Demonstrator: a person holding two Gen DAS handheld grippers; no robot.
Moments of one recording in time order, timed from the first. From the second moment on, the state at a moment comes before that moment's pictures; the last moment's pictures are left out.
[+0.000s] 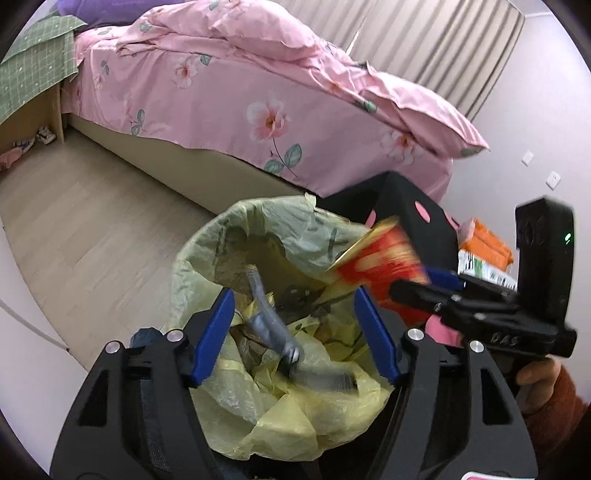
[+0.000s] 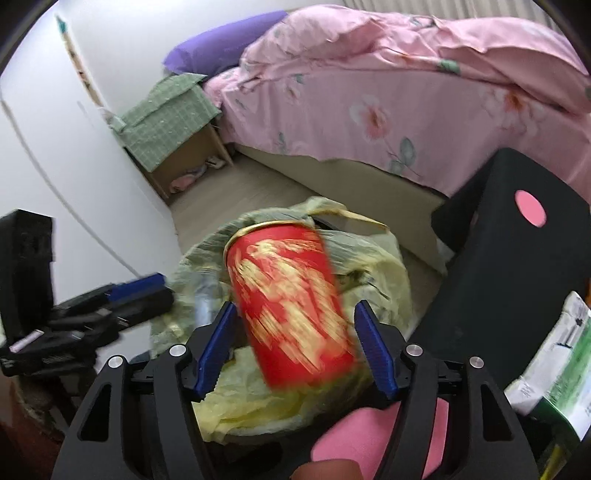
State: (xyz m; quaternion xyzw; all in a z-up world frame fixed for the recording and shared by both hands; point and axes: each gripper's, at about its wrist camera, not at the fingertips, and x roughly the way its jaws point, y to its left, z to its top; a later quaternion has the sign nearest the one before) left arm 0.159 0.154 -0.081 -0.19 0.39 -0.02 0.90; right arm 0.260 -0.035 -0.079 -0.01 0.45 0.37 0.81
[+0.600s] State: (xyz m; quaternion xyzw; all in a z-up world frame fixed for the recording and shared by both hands) left arm 0.157 0.069 -0.030 -0.18 0.34 -0.05 0.92; right arm 0.211 -0.170 -0.005 -0.02 0.32 0.30 0.90
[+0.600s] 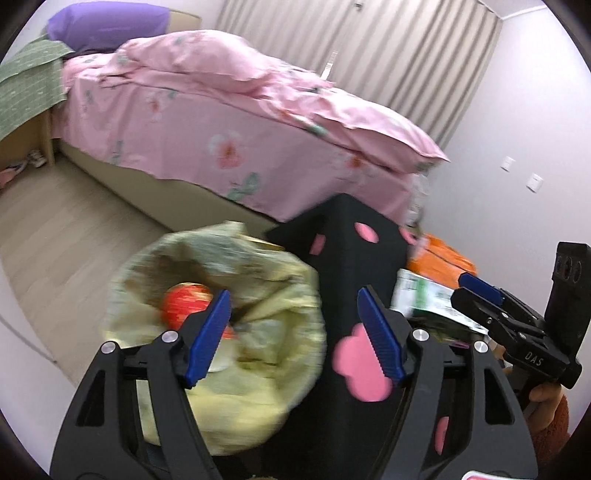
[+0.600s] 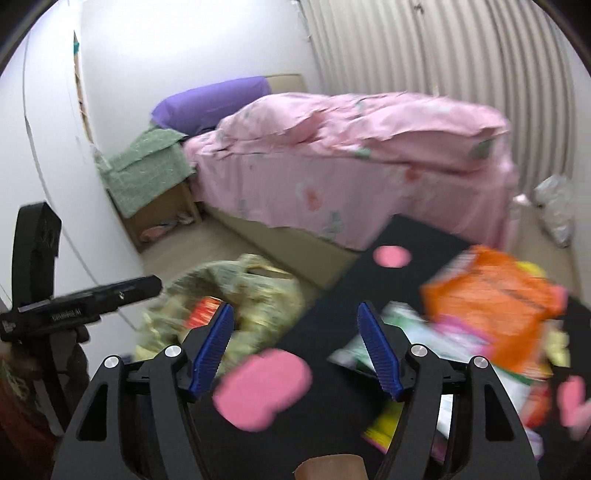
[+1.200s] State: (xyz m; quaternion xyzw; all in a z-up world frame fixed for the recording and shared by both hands) left arm 0.181 -0.096 -0.052 -0.10 0.39 -0.19 0.90; right arm 0.190 -0.344 -0.046 -0.01 0.34 0.15 0.93
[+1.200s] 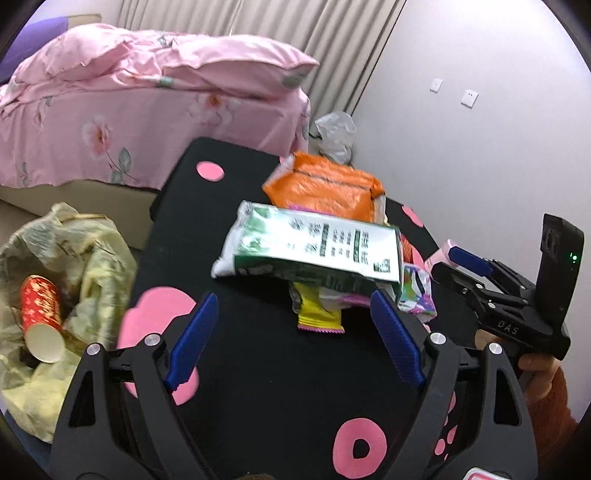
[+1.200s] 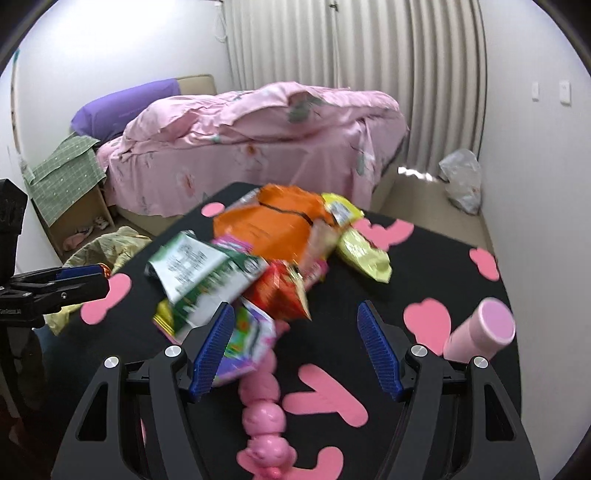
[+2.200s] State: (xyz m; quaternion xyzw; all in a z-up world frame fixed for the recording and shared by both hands) left arm 0.201 -0.039 -0.053 -0.18 0.39 -0.12 0.90; right arm 0.243 -0.287 -0.039 -0.06 0.37 0.27 0.89
